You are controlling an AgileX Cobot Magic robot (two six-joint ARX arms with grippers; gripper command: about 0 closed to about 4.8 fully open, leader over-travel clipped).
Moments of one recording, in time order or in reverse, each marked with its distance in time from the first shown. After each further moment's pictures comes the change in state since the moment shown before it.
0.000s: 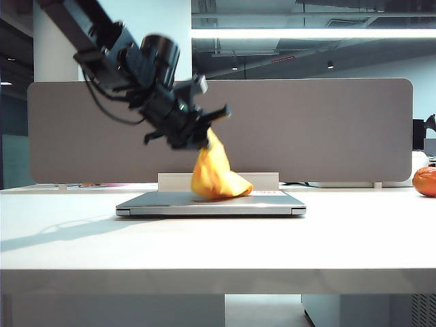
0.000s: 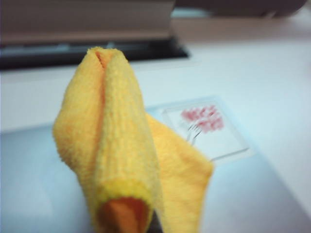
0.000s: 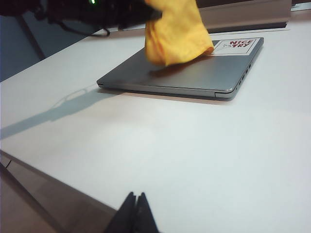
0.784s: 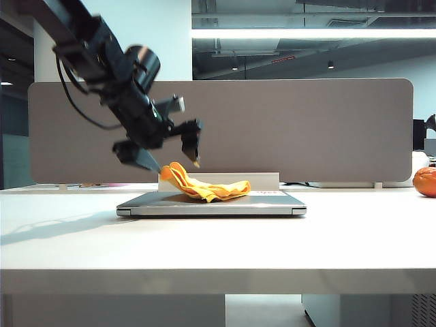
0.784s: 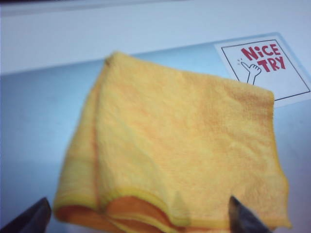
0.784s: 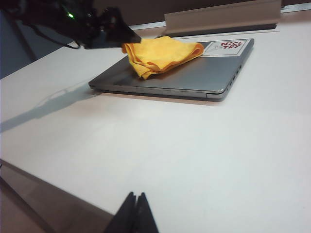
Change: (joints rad) left arm 0.075 -0.058 0.003 -0.286 -0.003 0.069; right arm -0.002 0.000 0.000 0.000 0.030 -0.002
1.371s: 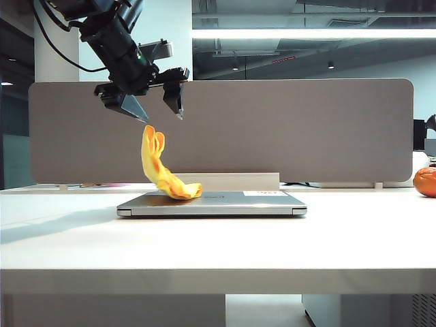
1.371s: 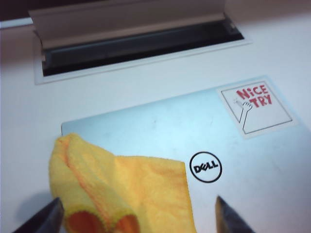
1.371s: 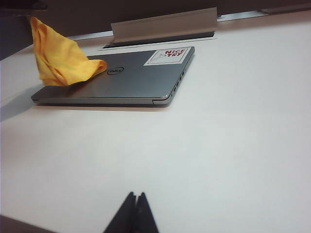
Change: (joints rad) left arm 0.003 -0.190 0.007 -0.113 -0.074 0.080; right arm 0.000 0.000 0.000 0.000 0.196 0.000
